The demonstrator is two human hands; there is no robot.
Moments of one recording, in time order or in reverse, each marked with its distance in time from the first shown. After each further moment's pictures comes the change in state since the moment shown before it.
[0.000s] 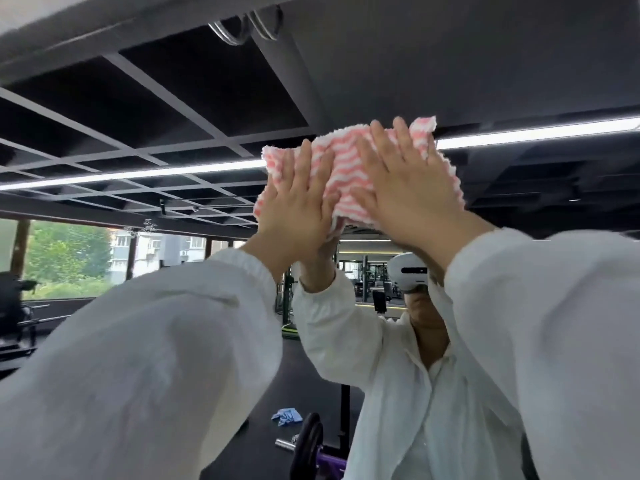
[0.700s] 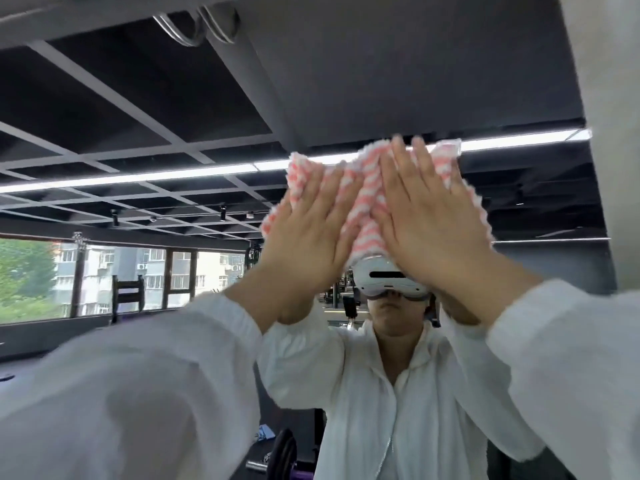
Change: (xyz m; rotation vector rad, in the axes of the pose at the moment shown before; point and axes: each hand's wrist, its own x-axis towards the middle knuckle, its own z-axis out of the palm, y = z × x) left_hand -0.012 0.050 0.019 -0.055 0.234 0.356; right_hand -0.048 0.032 0.009 -0.049 0.080 0.110
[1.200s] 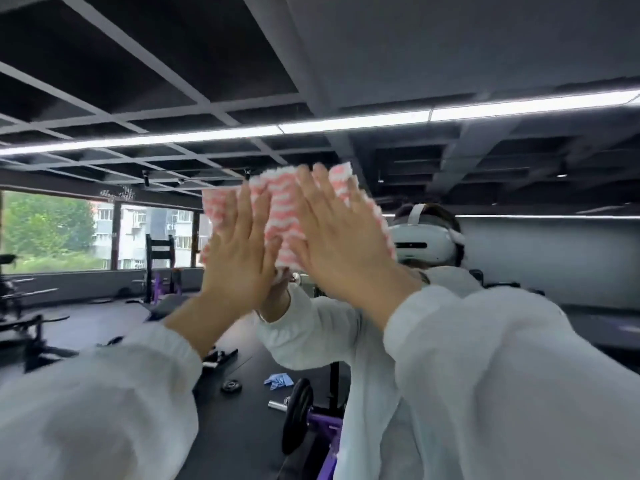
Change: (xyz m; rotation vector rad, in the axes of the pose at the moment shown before) left_hand -0.121 -0.058 0.002 -0.076 -0.125 -0.366; right_hand -0.015 -0.118 0.007 0.108 -0.187 -0.290
